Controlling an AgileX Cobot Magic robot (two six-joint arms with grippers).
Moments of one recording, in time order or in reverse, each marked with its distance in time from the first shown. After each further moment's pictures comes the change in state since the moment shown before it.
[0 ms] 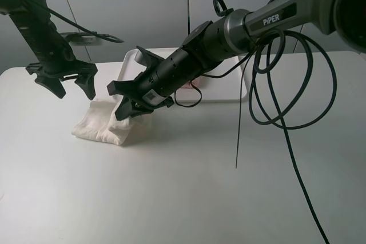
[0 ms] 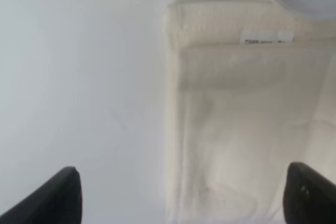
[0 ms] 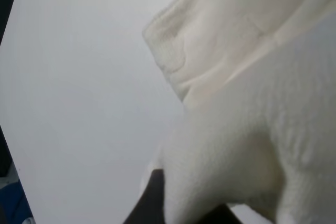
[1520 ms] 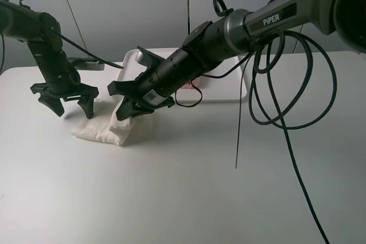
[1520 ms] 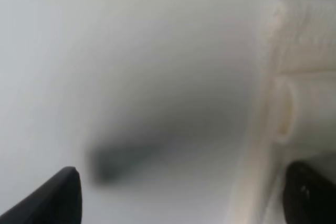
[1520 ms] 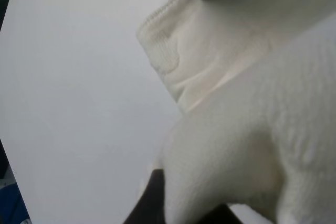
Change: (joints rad) left arm 0.019 0.160 0.000 0.096 -0.067 -0.080; right arm 0.000 0.000 0.000 -0.010 -0.006 0.009
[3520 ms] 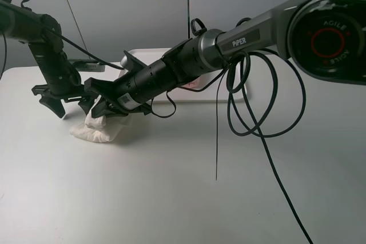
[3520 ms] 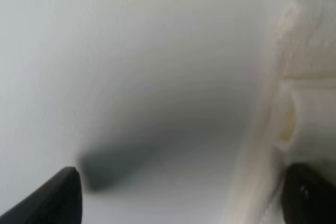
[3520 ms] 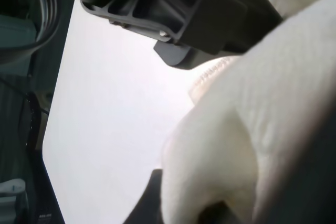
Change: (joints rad) left arm 0.000 0.013 -0.016 -0.010 0.007 0.024; right arm 0.071 0.115 -0.104 0.272 -0.057 -0.037
